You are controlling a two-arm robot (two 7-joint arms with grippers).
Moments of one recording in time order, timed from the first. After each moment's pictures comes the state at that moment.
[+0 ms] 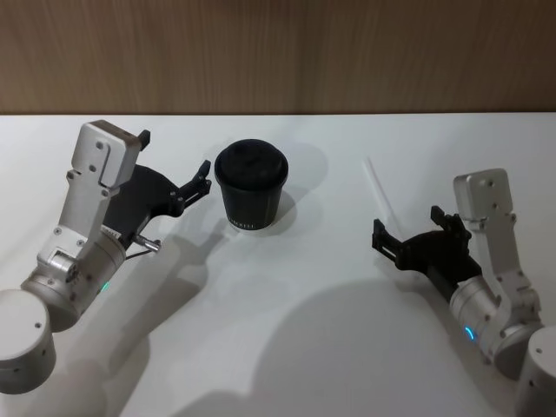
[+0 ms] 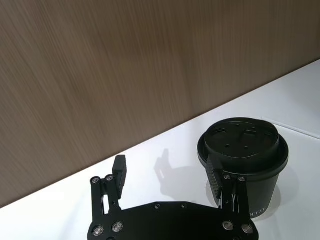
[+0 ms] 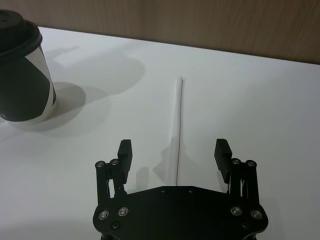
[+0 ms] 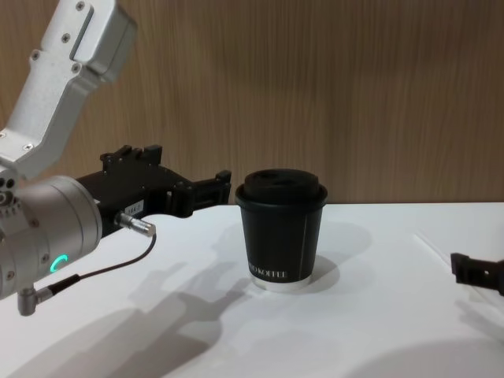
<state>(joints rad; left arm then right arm) -0.24 0.38 0.45 -1.63 -0.20 0.01 -0.01 -0.02 0.33 -0.22 -1.77 0.23 0.31 -0.02</state>
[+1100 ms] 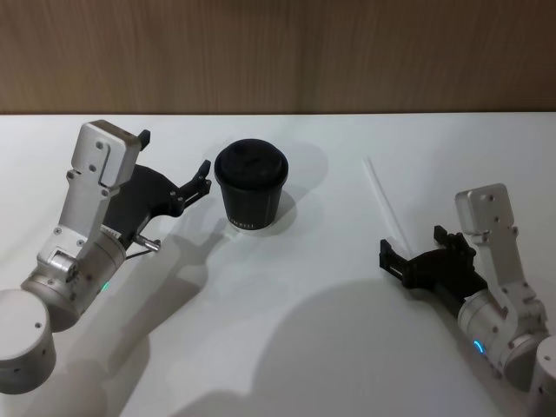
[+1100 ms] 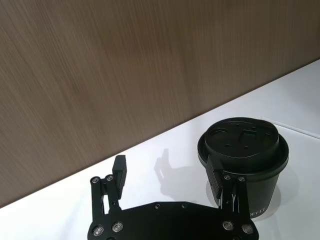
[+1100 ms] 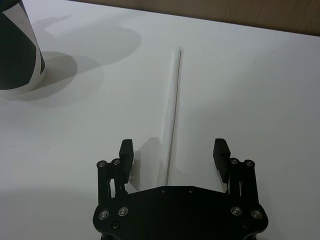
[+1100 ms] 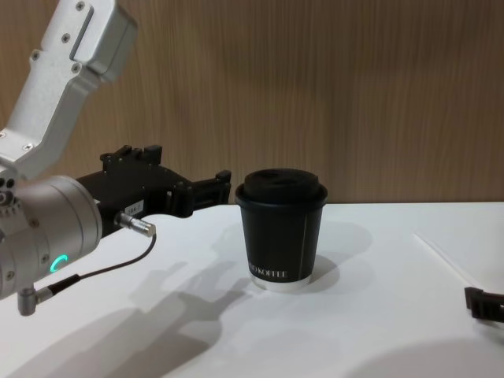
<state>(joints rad) -0.24 0.38 0.45 -1.63 -0.20 0.01 -0.01 -0.05 0.34 -0.20 -1.76 0.22 0.36 0.02</state>
